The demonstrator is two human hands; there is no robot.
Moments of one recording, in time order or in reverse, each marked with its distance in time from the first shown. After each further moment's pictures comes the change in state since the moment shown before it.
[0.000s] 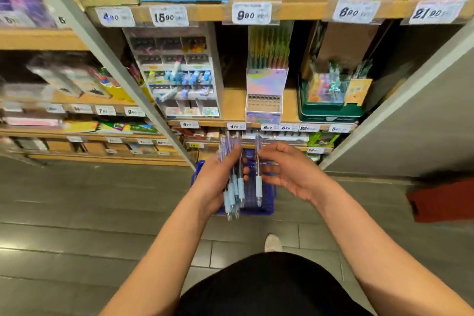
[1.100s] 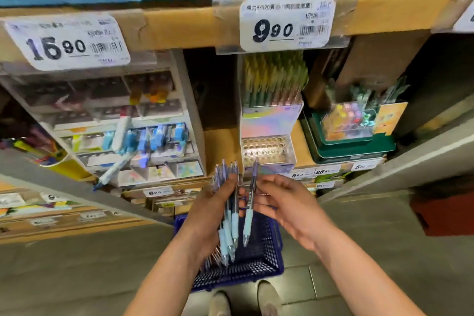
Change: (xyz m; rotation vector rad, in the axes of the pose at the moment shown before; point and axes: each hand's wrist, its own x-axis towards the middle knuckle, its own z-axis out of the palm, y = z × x) left_hand 0.246 0.035 -0.057 0.095 -0.083 -0.094; right_hand 0.217 -0.004 -0.014 0.183 0.159 -0.140
